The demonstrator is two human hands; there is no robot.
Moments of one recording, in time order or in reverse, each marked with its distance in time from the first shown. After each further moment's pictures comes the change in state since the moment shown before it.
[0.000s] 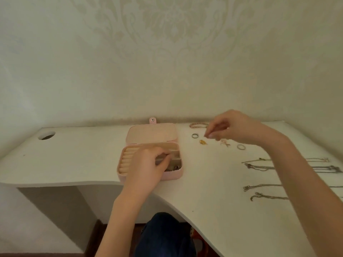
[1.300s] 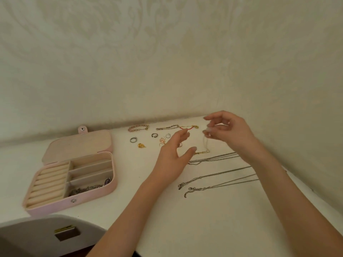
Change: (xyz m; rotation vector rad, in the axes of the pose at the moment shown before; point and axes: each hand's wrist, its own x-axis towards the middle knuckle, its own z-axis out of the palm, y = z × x) left_hand 0.038 0.120 0.143 -0.612 -0.346 0.058; right_hand -0.095 0.098 -0.042 0.578 0.609 0.096
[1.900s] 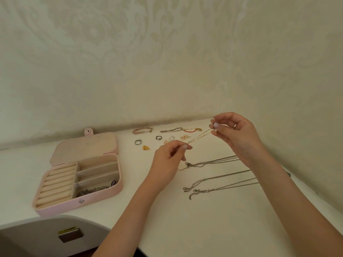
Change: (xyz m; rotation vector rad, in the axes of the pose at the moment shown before) left_hand -0.004 -0.003 -0.019 -0.080 0.057 -0.073; right_hand -0.006 -0.007 0.008 0.306 0.107 0.034
